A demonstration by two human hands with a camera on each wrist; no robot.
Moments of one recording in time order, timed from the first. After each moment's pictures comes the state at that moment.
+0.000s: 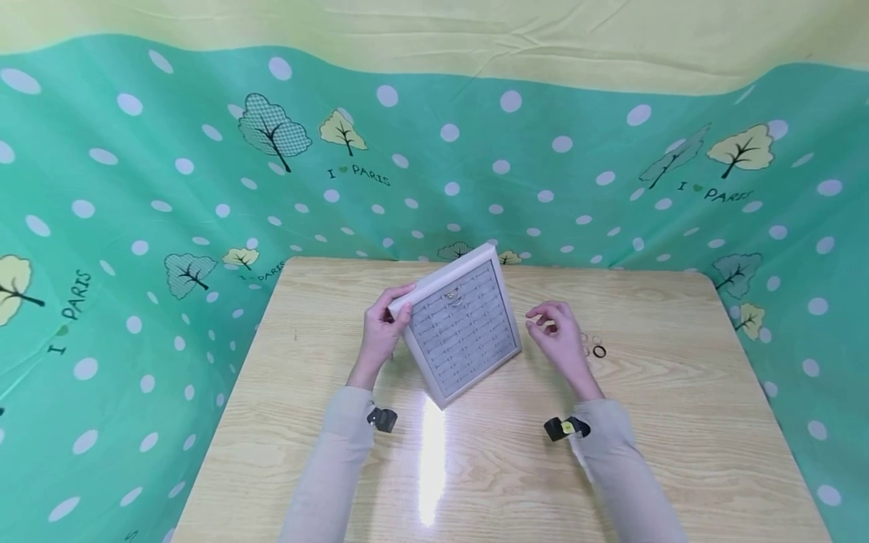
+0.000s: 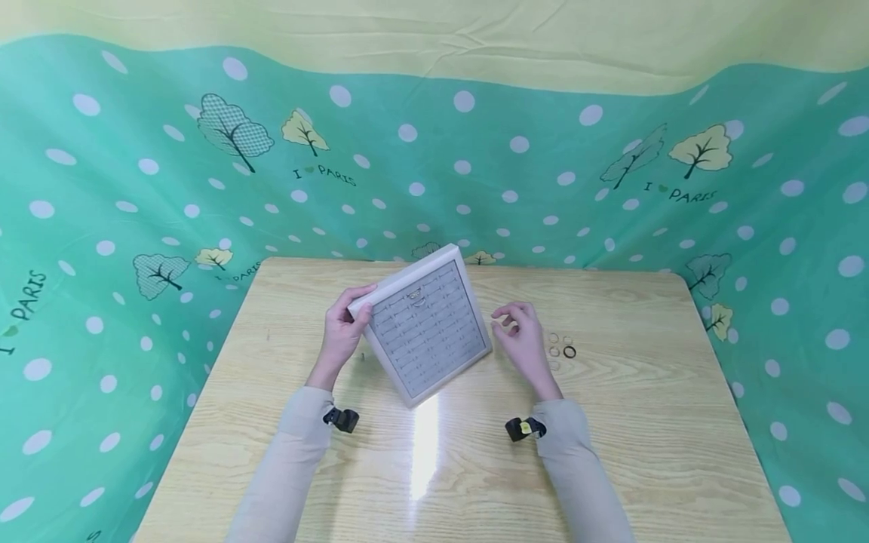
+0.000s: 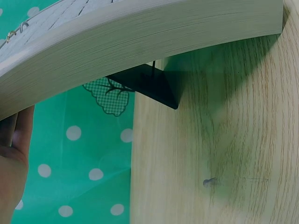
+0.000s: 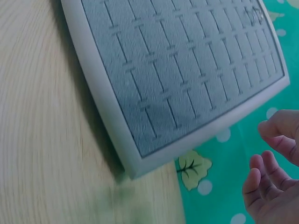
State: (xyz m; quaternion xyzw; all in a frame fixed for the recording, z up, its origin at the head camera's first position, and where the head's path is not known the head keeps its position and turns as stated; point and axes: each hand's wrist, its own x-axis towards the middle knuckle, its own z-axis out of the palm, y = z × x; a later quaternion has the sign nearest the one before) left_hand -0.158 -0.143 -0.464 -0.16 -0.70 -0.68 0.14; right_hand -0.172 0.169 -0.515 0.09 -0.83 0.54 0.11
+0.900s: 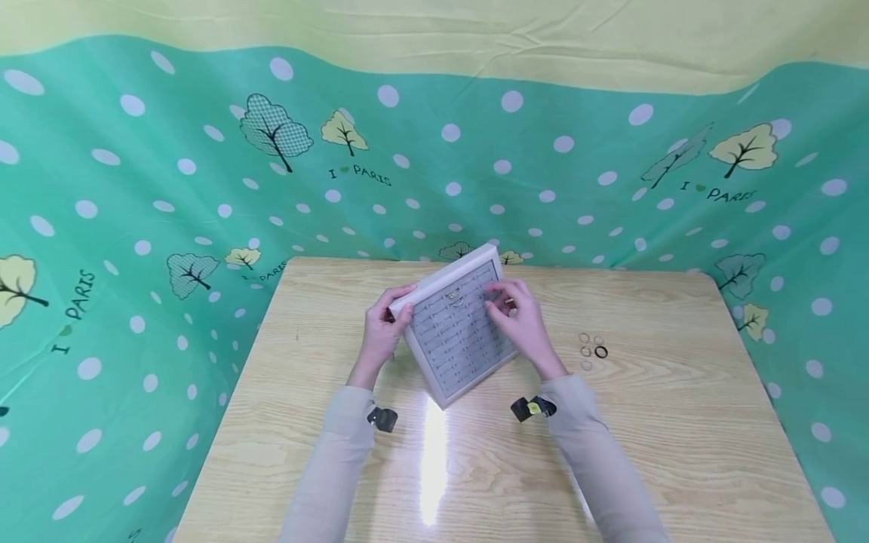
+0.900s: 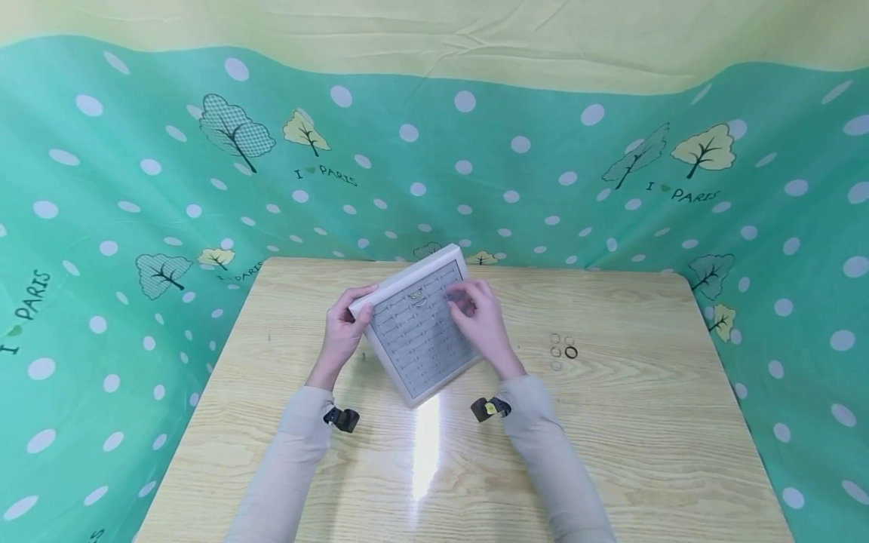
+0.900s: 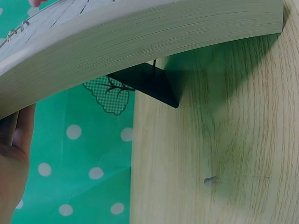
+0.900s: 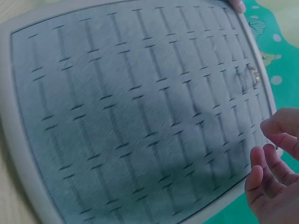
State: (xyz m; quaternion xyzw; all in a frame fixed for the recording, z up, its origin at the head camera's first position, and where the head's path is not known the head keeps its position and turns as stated) left_hand -0.156 -0.144 -0.462 -0.17 -0.70 -0.68 0.13; right_hand -0.190 0.104 -0.476 0.19 -0.80 0.55 0.11
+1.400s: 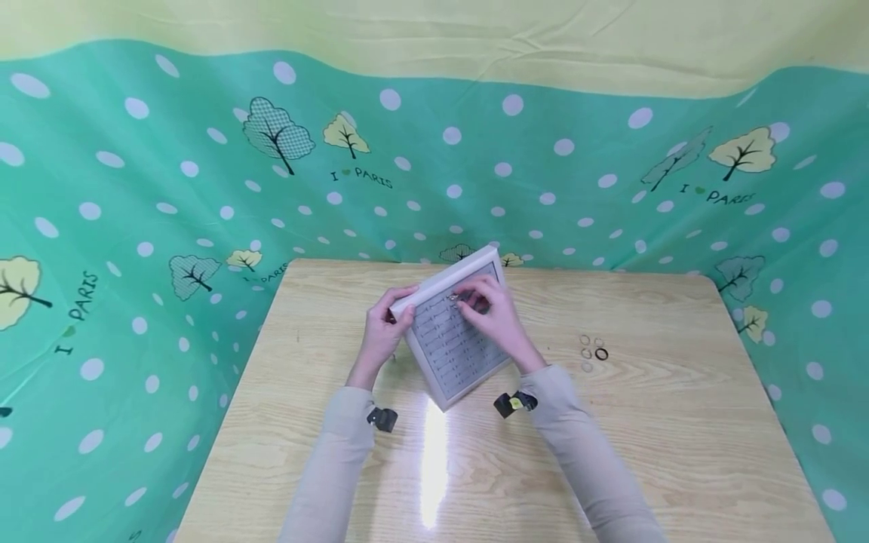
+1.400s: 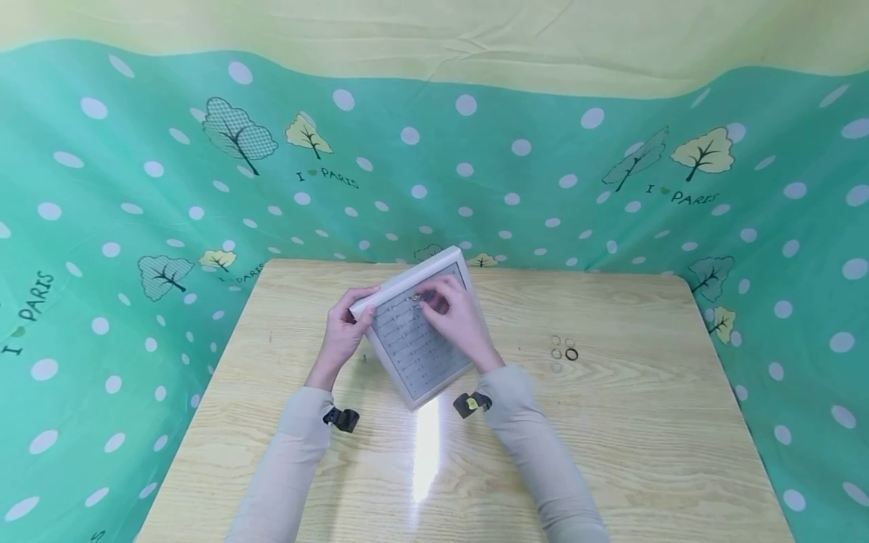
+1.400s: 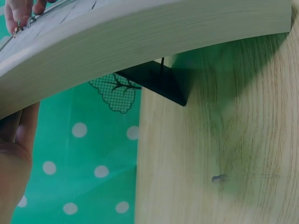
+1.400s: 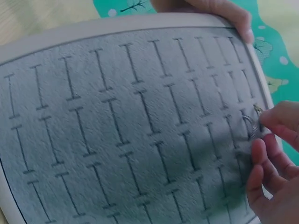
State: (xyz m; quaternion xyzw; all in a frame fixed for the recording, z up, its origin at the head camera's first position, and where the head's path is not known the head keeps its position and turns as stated) left_hand -0.156 -0.146 -0.456 -0.15 -0.71 -0.68 0.10; right_hand -0.196 0.070 -0.462 0.23 -0.79 0.56 0.09
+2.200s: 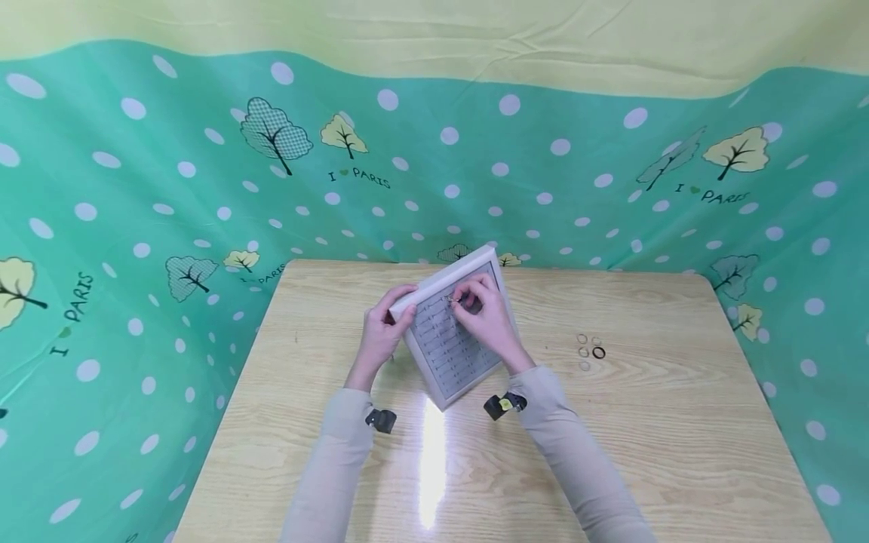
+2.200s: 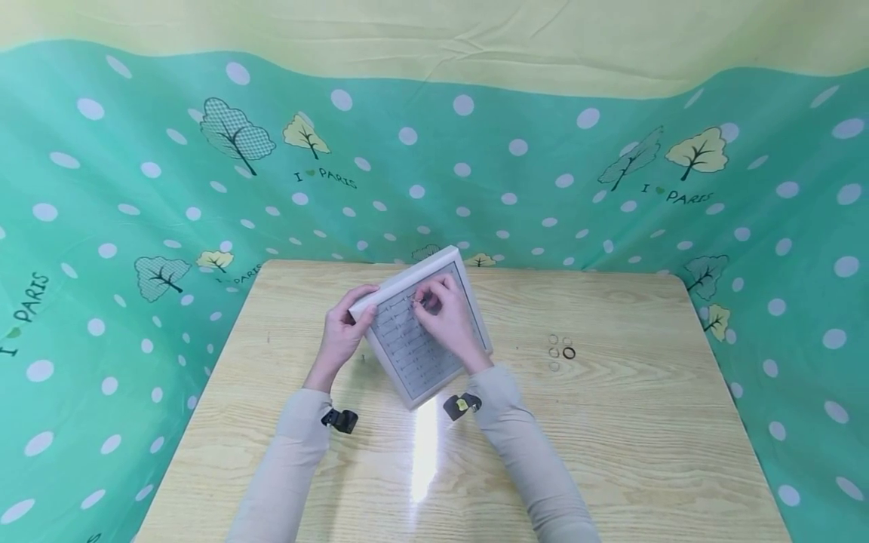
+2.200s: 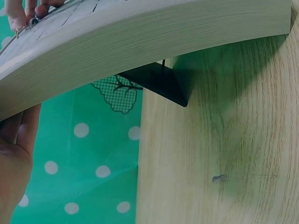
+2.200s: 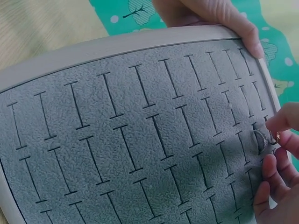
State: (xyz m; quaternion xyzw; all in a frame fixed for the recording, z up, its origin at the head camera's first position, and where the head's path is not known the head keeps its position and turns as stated) left_hand -0.154 -0.146 -0.457 -0.16 -0.74 -0.65 0.12; right_hand -0.192 0.057 -0.466 0.20 -0.79 0.56 0.10
